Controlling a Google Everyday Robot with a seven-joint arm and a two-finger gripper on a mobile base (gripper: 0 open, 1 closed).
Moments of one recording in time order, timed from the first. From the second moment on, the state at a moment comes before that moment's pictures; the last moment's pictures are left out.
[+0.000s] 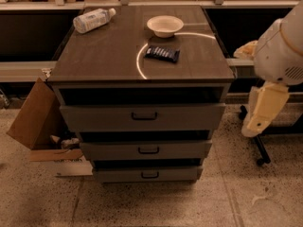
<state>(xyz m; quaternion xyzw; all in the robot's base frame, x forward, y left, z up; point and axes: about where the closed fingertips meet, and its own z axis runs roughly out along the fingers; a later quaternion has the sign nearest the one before) 0.448 -0.194 0.939 -0.65 0.74 -0.02 0.18</state>
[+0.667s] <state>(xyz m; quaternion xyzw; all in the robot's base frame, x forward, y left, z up) 0.459 -0.162 0.850 -0.69 0.68 0.04 0.22</state>
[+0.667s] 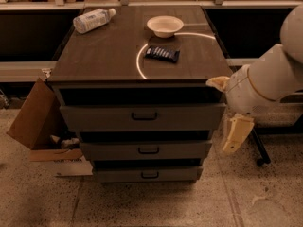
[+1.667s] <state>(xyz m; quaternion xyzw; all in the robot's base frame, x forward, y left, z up) 0.470 -0.150 0.825 -0.72 0.65 0.05 0.22</state>
